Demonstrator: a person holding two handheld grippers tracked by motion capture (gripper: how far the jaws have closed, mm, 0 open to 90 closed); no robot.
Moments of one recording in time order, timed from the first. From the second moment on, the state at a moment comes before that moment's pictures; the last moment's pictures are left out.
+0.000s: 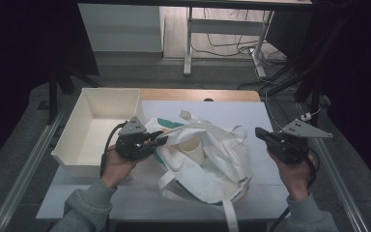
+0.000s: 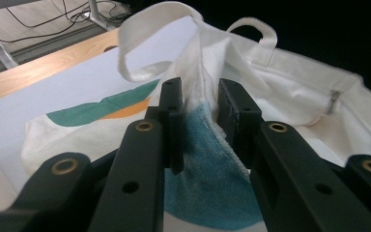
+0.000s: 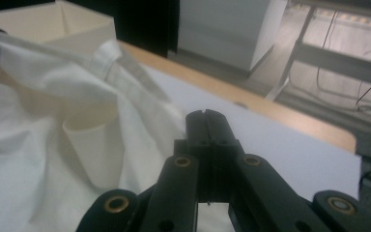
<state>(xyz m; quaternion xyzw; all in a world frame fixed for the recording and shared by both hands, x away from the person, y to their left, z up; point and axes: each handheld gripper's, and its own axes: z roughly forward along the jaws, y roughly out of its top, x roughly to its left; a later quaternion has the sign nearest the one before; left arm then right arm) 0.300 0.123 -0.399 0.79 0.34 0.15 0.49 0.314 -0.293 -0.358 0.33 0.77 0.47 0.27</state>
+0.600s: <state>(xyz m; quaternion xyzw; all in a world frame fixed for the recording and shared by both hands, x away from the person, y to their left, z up) 0.299 0.128 -0.401 0.79 0.35 0.15 0.49 0.290 -0.283 -0.442 0.40 0.82 0.36 0.17</state>
